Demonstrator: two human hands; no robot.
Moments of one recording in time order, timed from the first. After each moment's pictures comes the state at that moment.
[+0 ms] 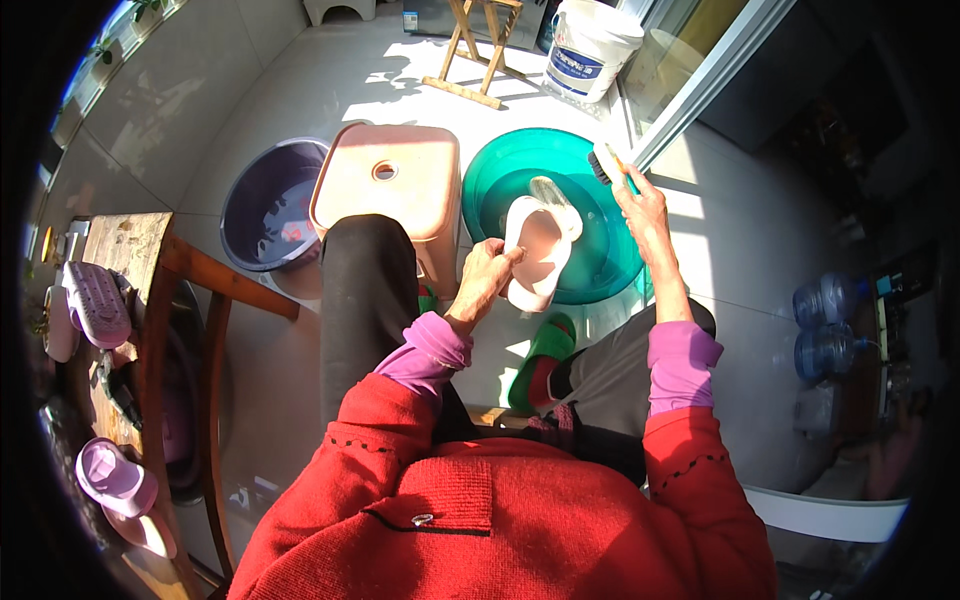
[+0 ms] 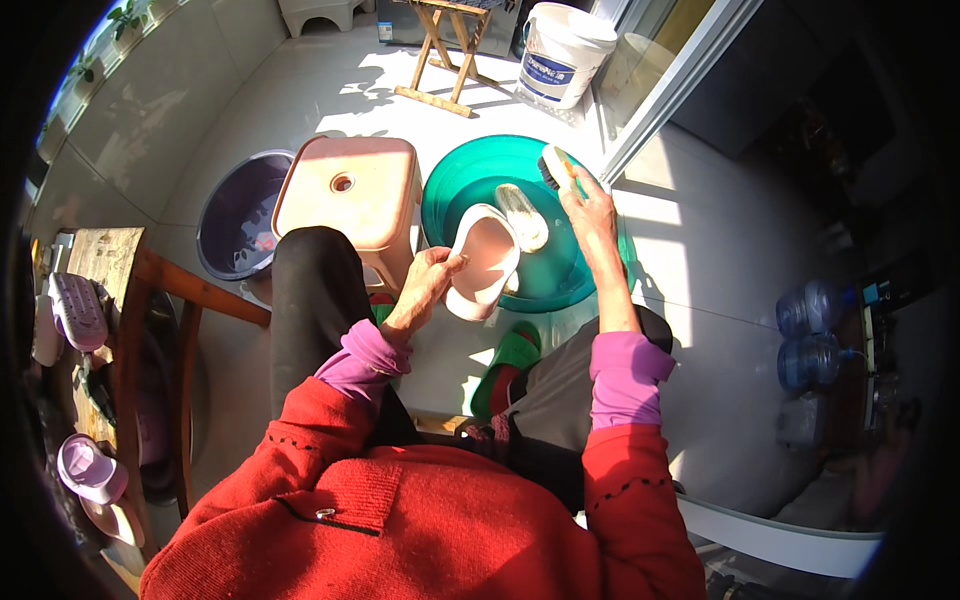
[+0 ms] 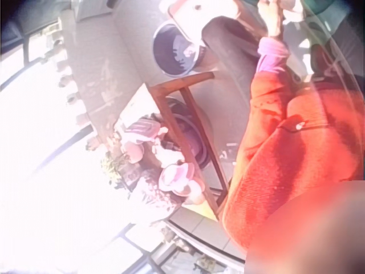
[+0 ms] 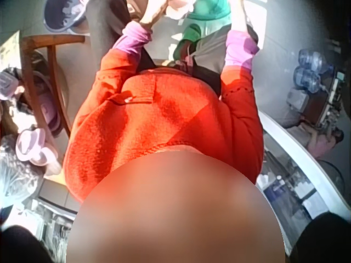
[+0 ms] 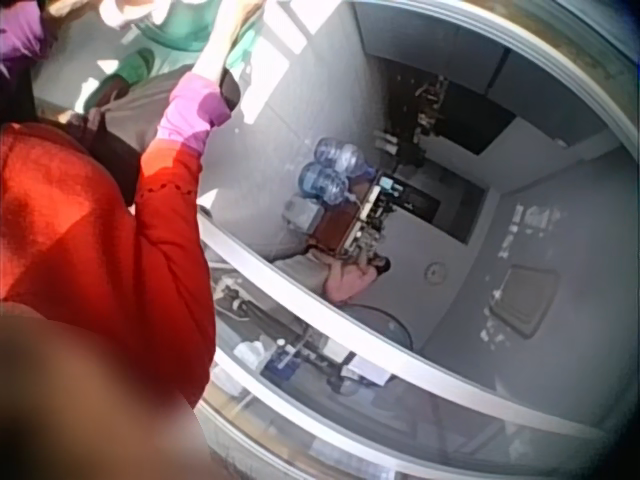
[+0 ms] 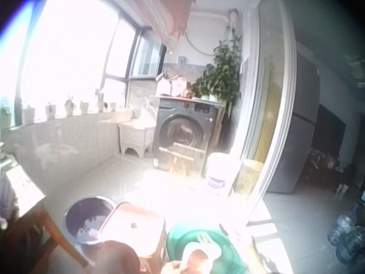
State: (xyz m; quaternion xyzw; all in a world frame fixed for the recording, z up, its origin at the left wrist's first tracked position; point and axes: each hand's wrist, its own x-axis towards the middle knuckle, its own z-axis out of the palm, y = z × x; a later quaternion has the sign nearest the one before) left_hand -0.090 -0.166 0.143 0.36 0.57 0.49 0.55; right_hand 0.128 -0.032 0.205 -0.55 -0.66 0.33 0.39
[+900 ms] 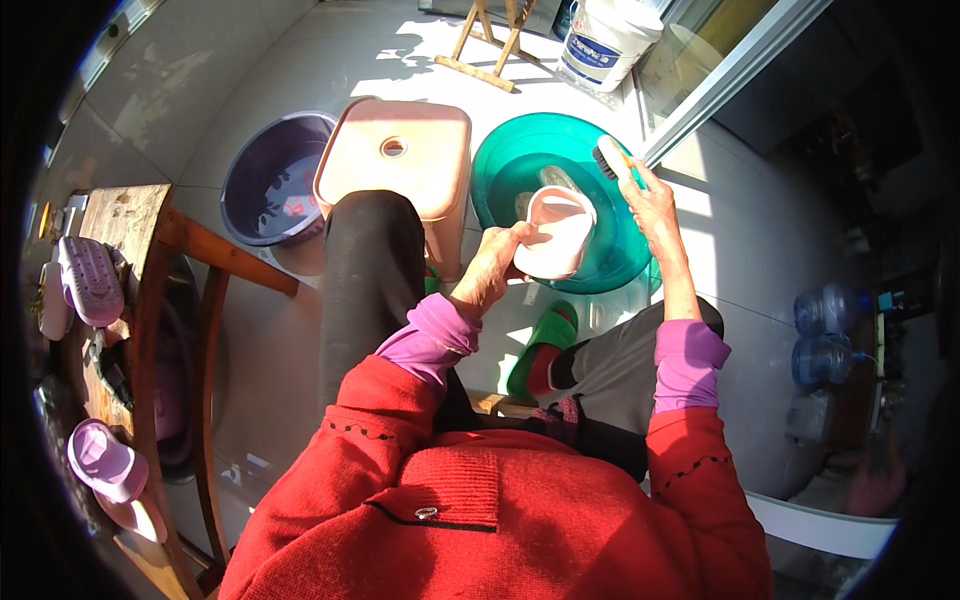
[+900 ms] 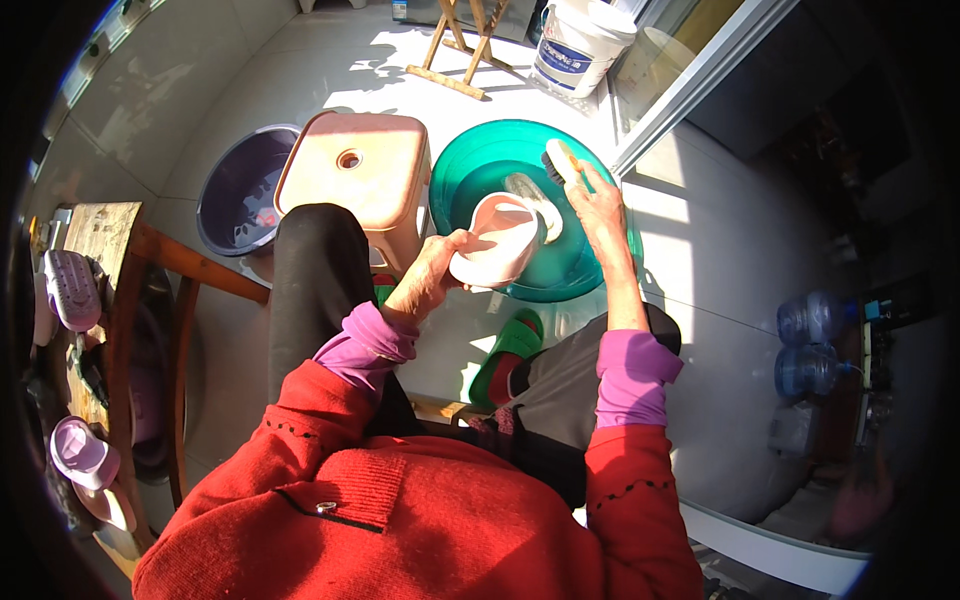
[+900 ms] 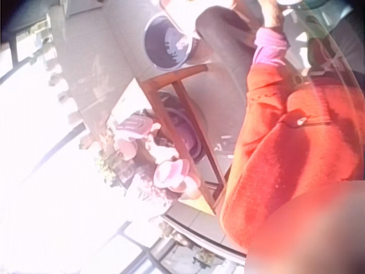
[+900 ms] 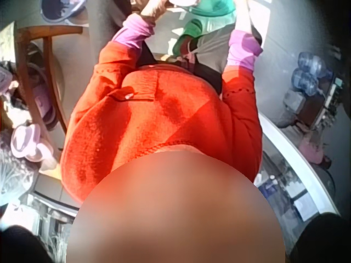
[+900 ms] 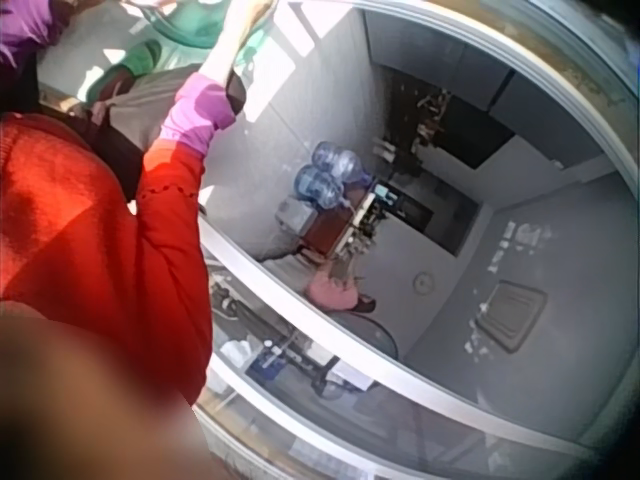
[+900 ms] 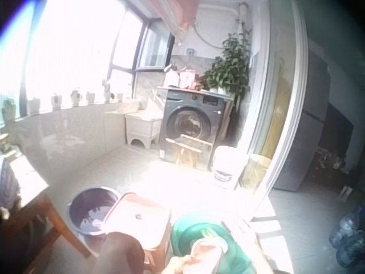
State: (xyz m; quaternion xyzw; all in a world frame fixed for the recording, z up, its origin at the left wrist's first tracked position) left_hand -0.089 -0.177 0.159 0.32 0.40 0.56 0.65; right_hand 0.120 -0.036 0.208 -0.54 -0.67 0.38 0.36
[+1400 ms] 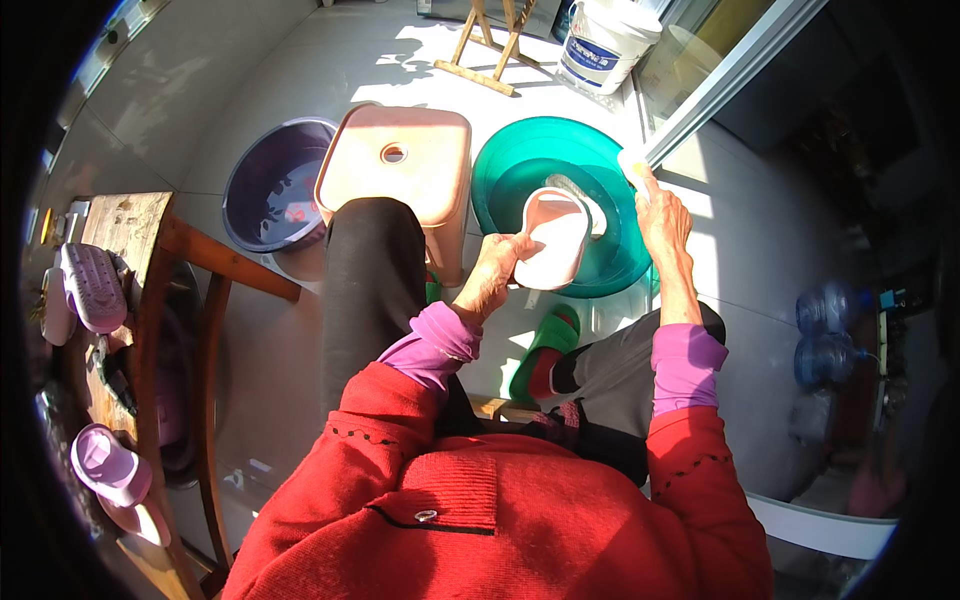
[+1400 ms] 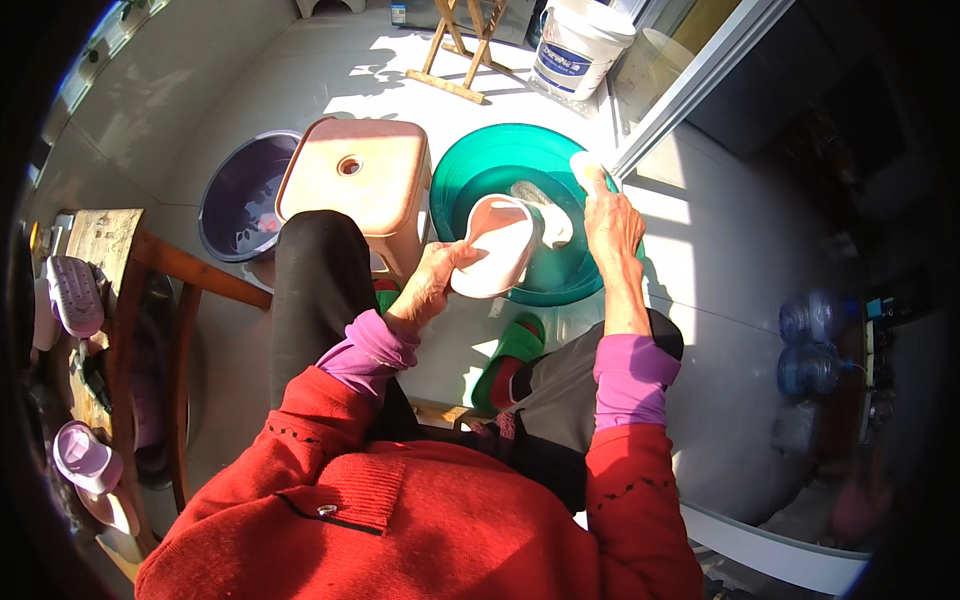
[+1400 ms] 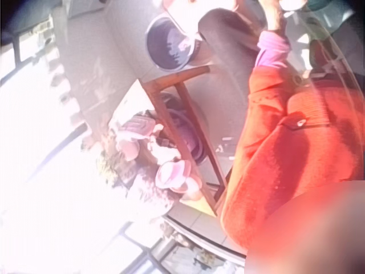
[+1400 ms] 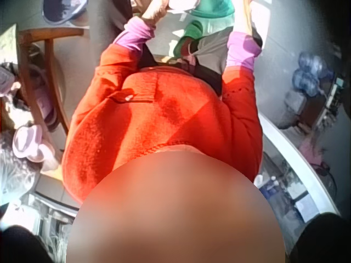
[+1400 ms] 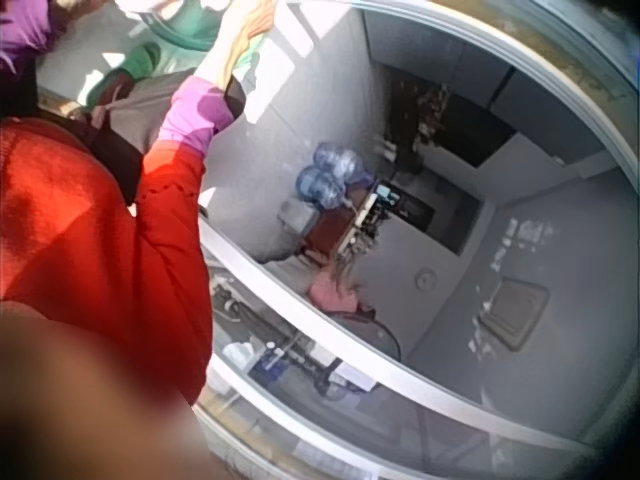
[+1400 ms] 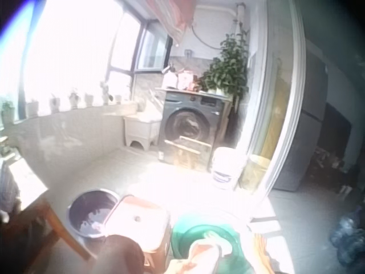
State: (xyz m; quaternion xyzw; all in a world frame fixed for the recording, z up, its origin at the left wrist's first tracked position) left_hand -0.084 -0.168 0.139 0.28 0.42 0.56 0.65; right_hand 0.124 -0.050 0.221 -0.59 -0.79 -0.05 0.17
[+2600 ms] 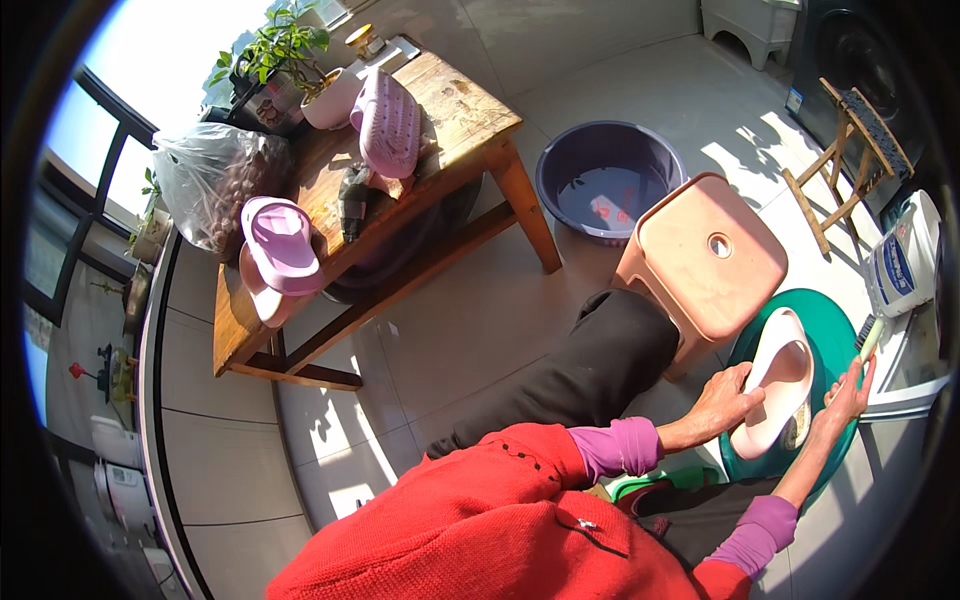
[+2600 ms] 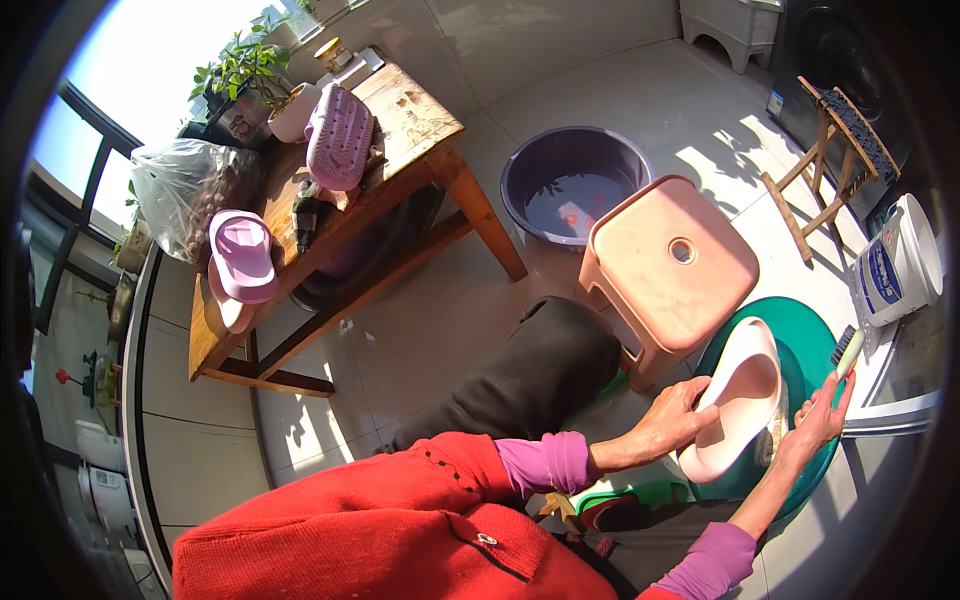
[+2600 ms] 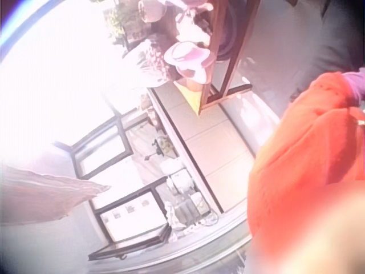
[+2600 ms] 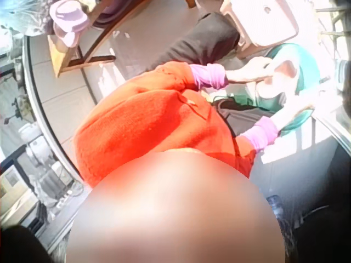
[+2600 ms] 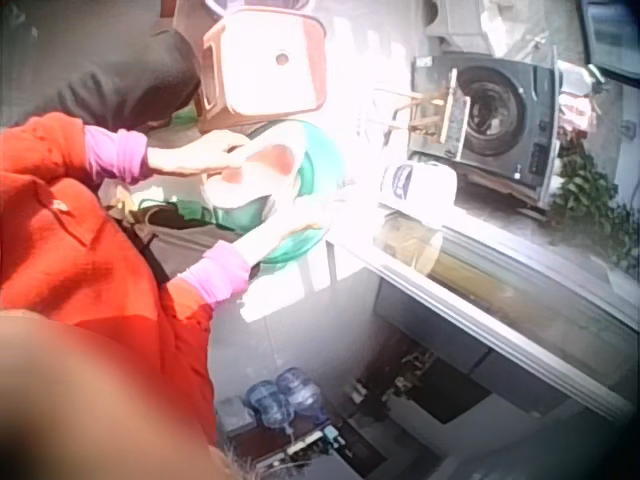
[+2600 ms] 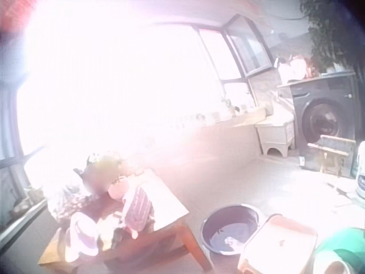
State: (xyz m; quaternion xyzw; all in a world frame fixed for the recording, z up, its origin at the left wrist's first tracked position) left_hand -0.085 -0.168 0.176 0.25 0.61 0.63 0.42; right_hand 0.026 0.027 0.174 -0.54 -0.45 0.48 0.53
